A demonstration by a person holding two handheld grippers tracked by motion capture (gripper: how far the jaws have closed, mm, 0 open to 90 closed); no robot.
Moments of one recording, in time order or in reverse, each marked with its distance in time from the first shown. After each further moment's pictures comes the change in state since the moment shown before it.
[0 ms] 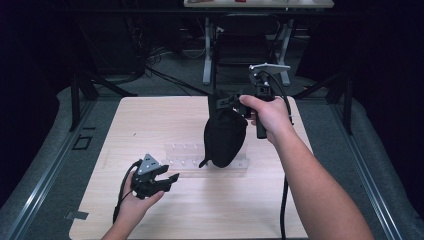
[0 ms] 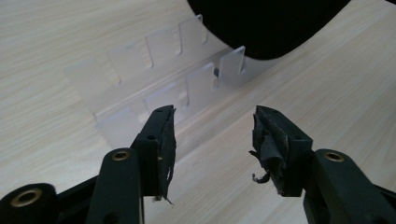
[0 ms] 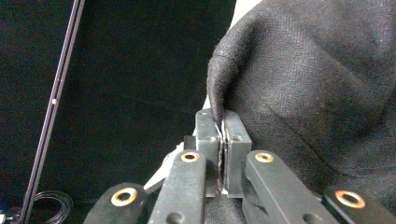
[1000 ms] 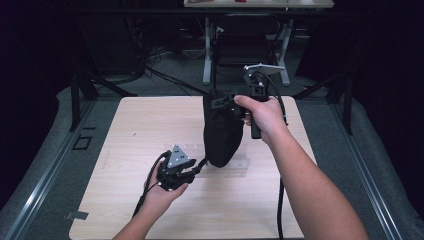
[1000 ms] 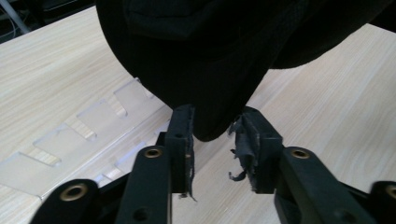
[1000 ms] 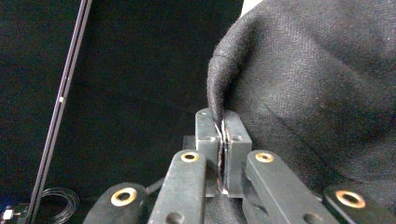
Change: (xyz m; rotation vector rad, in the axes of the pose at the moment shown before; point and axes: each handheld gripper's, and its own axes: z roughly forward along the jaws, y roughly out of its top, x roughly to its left) left arm -0.046 0.049 0.027 -0.021 -0.058 0.115; right arm 0.003 0.000 0.011 0.005 0.027 -0.006
